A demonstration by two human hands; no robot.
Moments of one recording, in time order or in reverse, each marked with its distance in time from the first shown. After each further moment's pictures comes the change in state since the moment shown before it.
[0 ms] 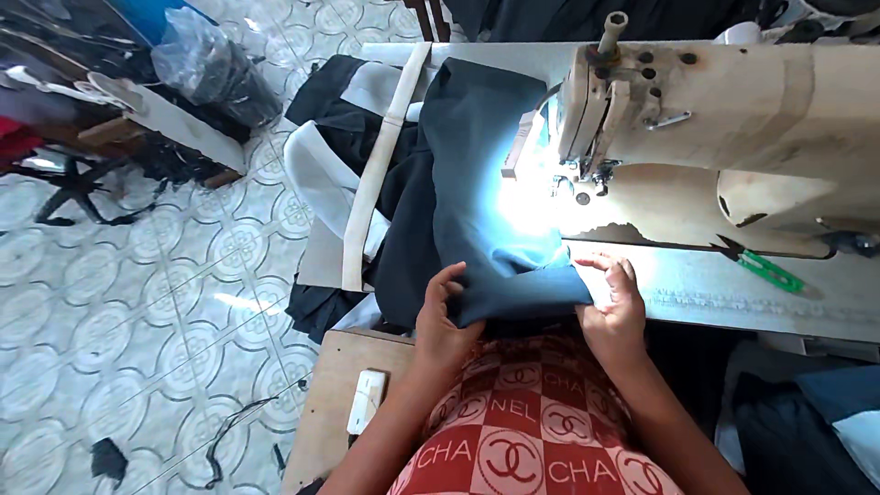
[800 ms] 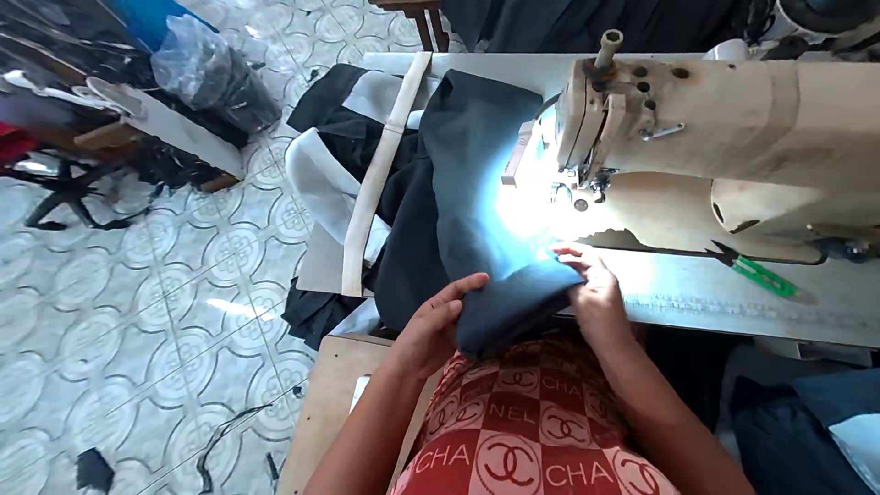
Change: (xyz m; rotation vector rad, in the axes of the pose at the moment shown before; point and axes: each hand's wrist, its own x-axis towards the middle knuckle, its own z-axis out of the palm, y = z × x) left_hand 0.022 -0.014 -0.027 -1.103 -0.564 -0.408; right_hand 0.023 -0.005 0.016 0.248 -0.142 0.240
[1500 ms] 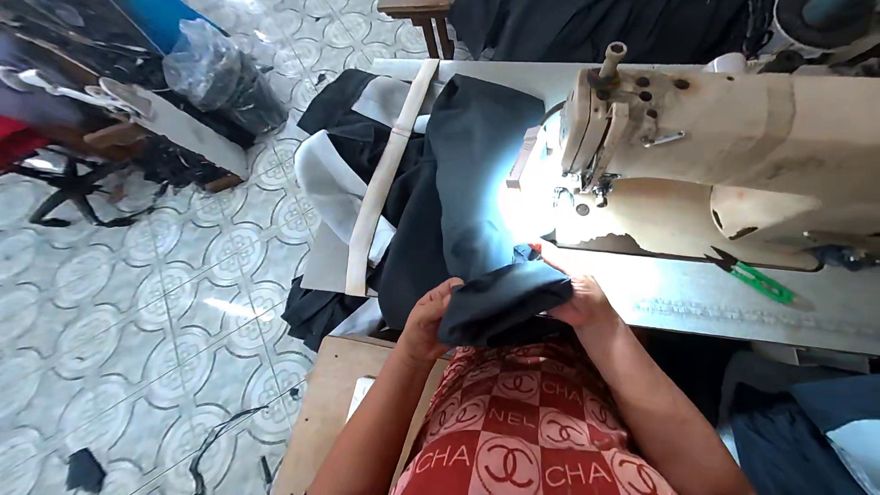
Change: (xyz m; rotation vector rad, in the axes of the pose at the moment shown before) left_hand 0.012 -0.018 -0.026 -0.168 -0.127 0.190; right_hand 0.025 0.022 0.019 1.098 -0.453 0.468
